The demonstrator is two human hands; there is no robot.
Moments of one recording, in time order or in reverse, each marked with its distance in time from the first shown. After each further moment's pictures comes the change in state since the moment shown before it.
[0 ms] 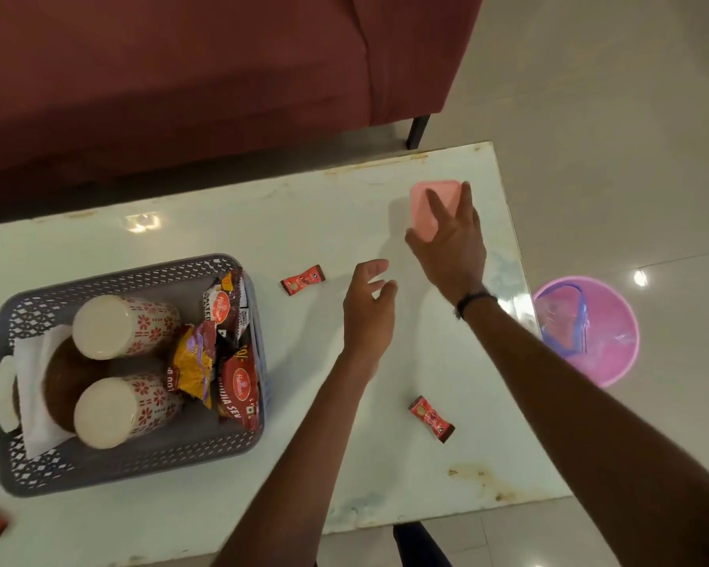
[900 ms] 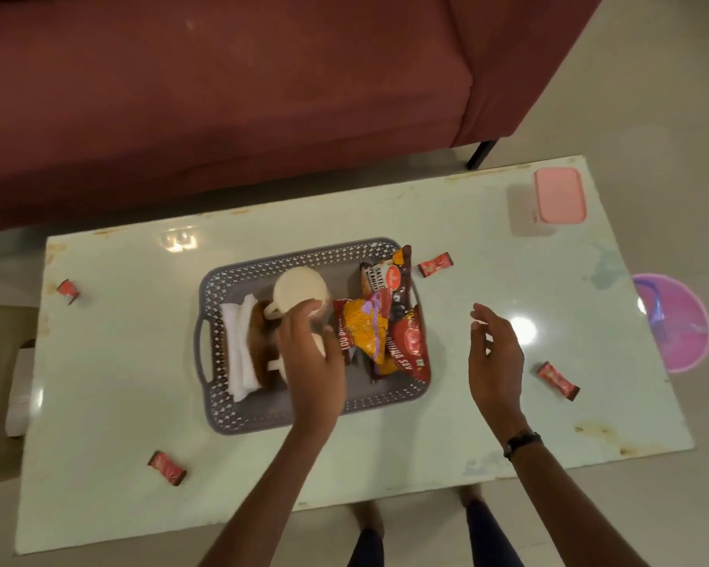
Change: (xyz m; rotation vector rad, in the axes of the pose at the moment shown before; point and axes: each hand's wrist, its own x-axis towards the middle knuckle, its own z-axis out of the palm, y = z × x) left_hand -0.080 -0.049 -0.285 0.409 0.426 0.494; right_hand -0.224 -0.154 0.027 0.495 0.127 0.242
